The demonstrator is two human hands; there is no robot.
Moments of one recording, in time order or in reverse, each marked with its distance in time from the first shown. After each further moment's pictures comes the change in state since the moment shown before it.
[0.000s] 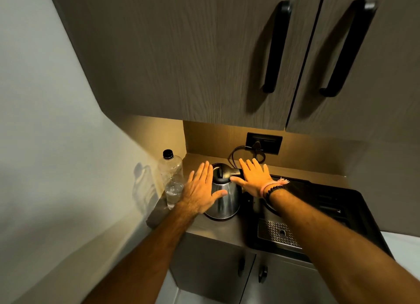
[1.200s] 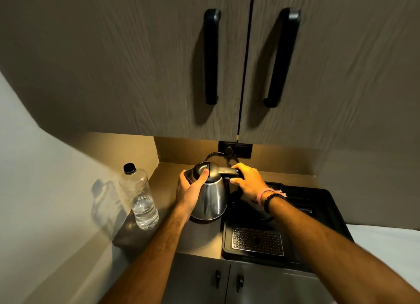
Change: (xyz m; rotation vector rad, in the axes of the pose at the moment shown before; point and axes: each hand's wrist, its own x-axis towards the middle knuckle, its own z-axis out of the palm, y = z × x) left_hand 0.036 0.075 -0.014 -1.423 0.217 -0.455; right_hand -0.034 0.061 -0.032 0.608 0.295 0.006
